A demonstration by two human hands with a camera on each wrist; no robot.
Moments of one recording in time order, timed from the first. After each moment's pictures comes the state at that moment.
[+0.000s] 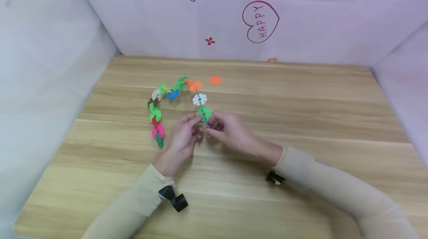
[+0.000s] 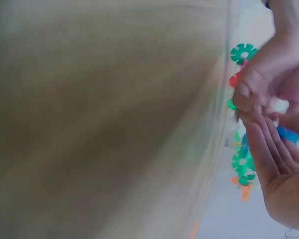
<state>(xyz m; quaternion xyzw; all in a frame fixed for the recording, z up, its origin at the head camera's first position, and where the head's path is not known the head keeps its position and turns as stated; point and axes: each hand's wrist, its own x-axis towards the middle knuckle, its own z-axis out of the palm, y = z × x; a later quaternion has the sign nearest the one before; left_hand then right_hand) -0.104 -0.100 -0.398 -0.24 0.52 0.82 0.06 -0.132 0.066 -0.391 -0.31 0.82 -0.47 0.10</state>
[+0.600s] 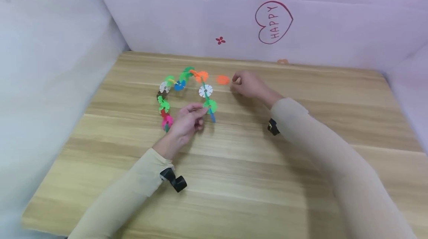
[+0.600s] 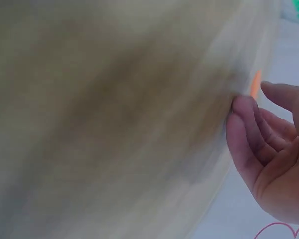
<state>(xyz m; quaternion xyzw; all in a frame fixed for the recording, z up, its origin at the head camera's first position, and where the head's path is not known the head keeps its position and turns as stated) -0.131 -0.134 -0.399 -0.18 0.58 0.79 0.12 -0.294 0.079 -0.393 -0.21 0.92 -0.29 0.16</state>
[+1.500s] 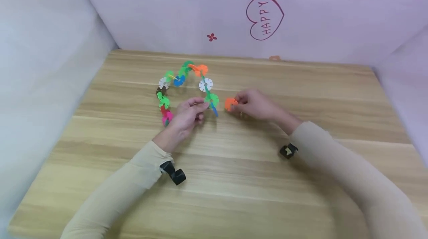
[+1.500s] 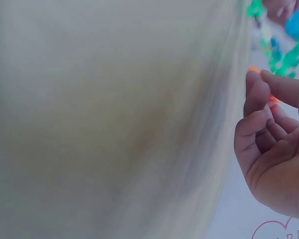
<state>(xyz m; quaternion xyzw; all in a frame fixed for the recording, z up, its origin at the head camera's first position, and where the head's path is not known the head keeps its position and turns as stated) -0.149 -0.115 -0.397 -0.17 0.60 0.77 0.14 -0.223 0.122 -0.397 -0.25 0.86 -0.38 0.22</state>
